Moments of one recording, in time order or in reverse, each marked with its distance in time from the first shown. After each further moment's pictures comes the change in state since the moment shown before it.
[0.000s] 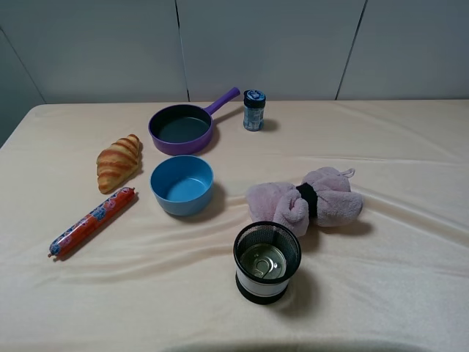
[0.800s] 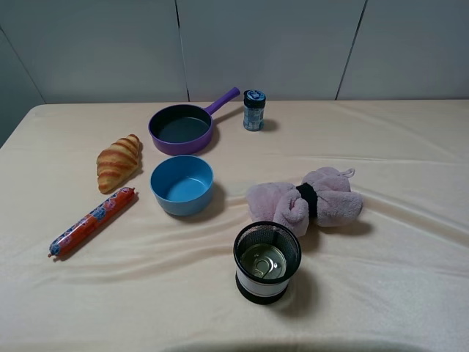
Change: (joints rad) left arm 0.000 0.000 0.000 0.000 0.000 0.000; right arm 0.000 0.000 0.024 0.024 0.057 -0.045
